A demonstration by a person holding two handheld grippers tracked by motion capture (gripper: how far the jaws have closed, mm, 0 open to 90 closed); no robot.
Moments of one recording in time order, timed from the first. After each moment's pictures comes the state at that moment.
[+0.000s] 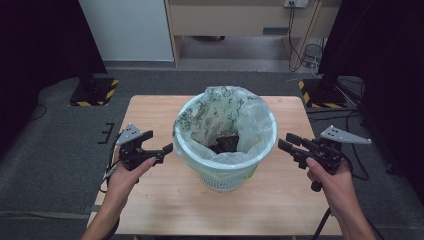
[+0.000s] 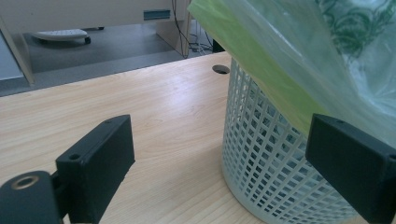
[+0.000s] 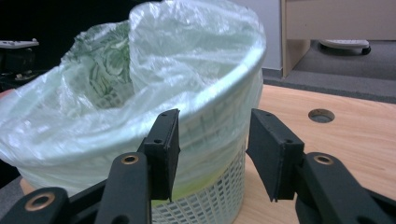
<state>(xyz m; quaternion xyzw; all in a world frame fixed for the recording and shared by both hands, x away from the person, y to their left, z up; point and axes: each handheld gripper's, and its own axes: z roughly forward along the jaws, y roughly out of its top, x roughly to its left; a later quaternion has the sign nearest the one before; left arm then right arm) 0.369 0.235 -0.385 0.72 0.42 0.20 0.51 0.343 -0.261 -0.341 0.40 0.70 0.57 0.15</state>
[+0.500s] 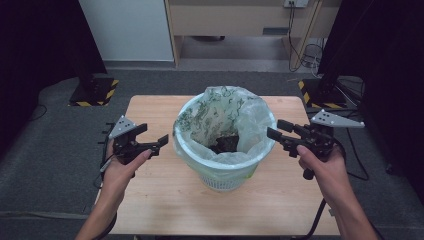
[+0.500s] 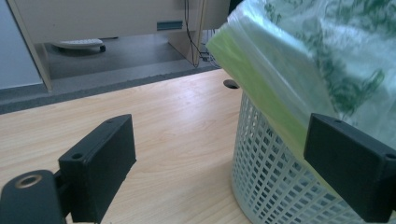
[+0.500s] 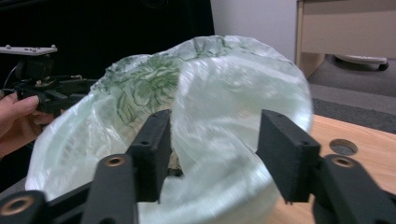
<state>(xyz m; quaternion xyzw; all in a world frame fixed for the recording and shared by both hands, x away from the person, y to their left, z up) 0.372 0.243 -0.360 0.71 0.43 0.23 0.52 0.355 -0.227 -0.300 0.37 0.71 0.58 0.15</state>
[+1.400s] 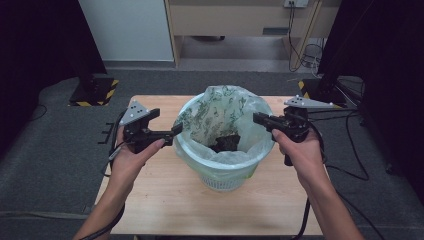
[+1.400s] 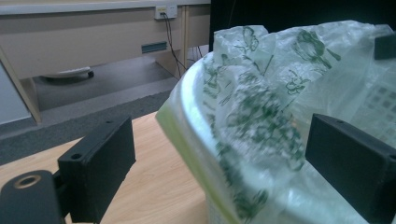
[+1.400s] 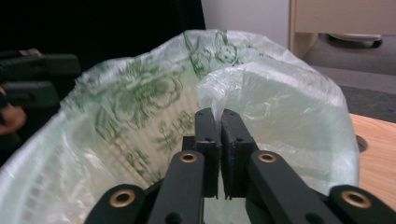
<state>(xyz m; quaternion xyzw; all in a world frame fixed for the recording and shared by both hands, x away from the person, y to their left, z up) 0.375 0.195 -0.309 0.72 0.37 0.24 0.53 0.392 -0.186 -0.294 0.41 0.71 0.55 0.14</state>
